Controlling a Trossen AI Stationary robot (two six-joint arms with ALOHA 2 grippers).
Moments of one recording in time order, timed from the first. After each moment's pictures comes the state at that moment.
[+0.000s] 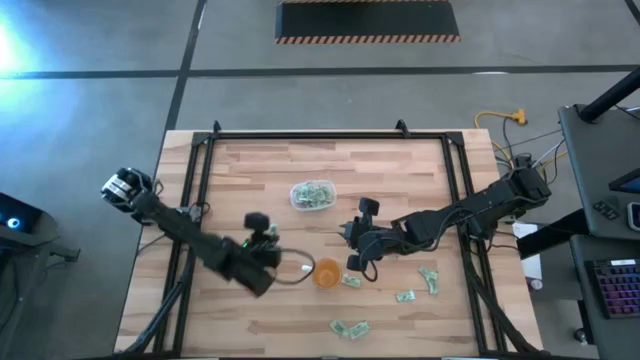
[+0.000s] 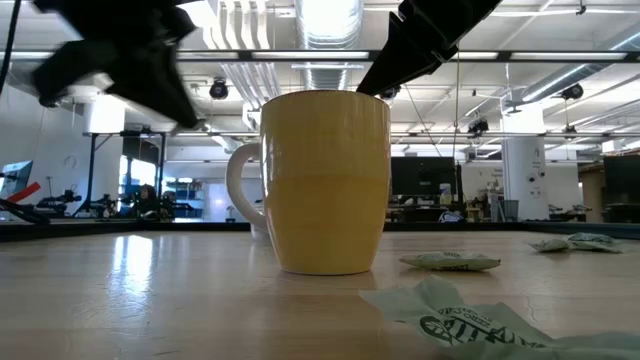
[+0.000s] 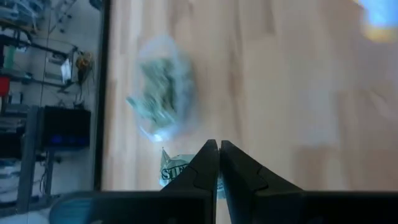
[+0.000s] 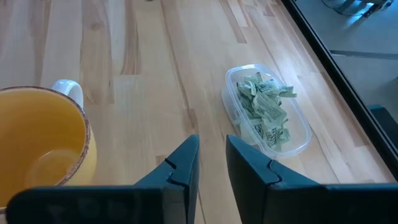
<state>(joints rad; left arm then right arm) -0.54 1.47 1.01 -0.79 -0.80 -0.22 0.32 1.59 1.09 -0.31 0.58 0.23</state>
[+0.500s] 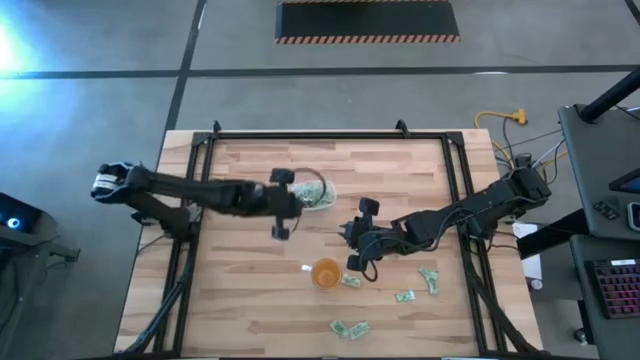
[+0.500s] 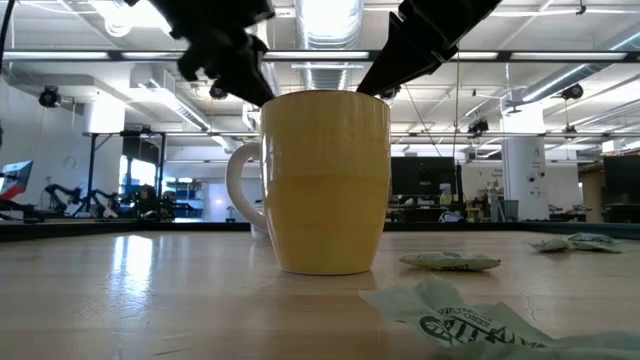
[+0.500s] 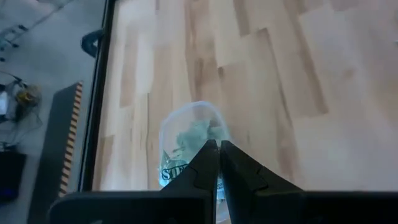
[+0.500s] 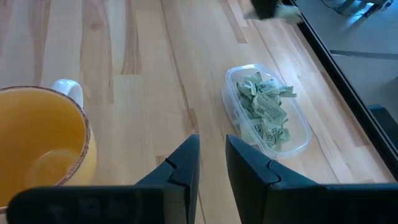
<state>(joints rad) -0.04 1.35 1.01 -0.40 -0.32 0.32 0.32 1.59 1.09 -0.31 0.58 0.22</state>
